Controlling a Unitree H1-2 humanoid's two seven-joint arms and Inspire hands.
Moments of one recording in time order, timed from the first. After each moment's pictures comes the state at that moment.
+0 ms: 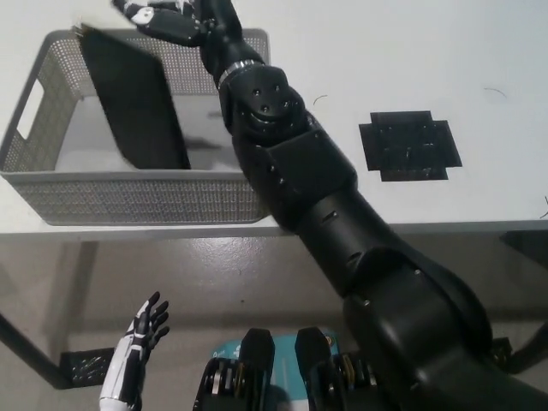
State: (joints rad) left_arm 0.02 0.10 0.01 0.22 -0.01 -0.22 -0.03; right_arm -1.32 0.24 0.07 1.04 0.14 -0.10 -0.13
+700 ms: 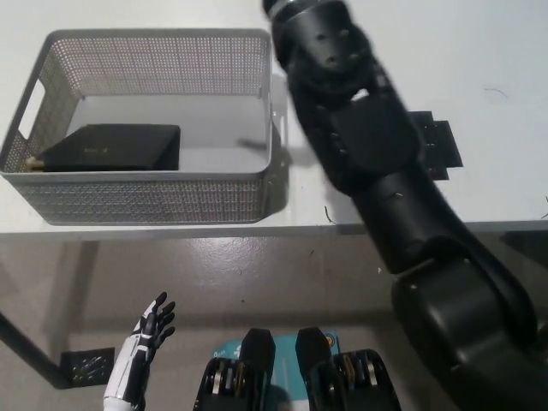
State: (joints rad) left_arm 0.02 0.11 0.00 0.21 0.00 -0.22 -0.04; right_arm -1.25 0.11 0.07 0.62 0.10 -0.07 -0.06
